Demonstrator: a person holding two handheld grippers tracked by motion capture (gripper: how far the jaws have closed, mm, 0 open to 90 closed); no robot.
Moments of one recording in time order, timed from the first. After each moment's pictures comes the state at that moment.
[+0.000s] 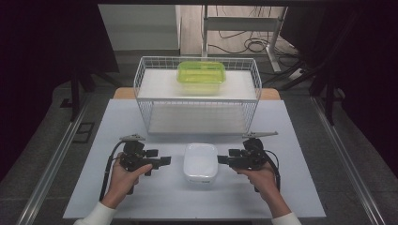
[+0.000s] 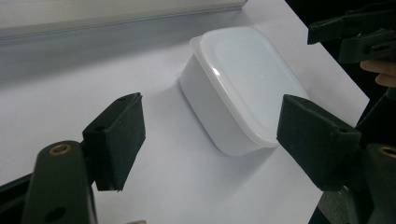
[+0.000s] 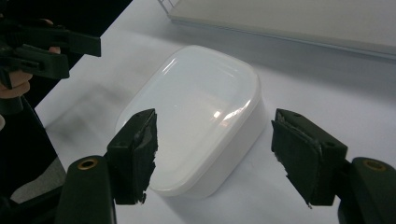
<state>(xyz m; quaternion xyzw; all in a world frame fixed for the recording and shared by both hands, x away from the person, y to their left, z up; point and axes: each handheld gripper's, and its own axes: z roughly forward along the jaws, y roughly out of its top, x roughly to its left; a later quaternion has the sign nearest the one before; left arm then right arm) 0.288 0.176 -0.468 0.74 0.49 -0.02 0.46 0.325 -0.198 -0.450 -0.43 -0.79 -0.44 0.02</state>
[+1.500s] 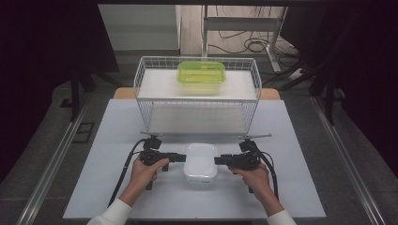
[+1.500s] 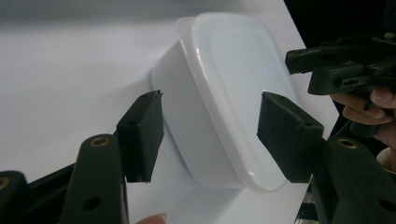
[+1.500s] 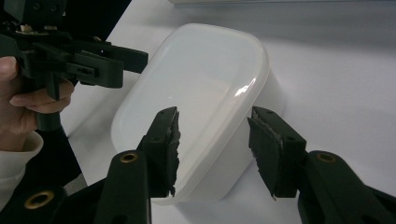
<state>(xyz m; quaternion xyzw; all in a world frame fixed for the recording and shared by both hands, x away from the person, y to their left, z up) 0.325 0.138 -0.501 0.71 0.52 -0.13 0.45 0.339 -0.194 -0.481 -0.46 -0.77 -0.43 0.10</state>
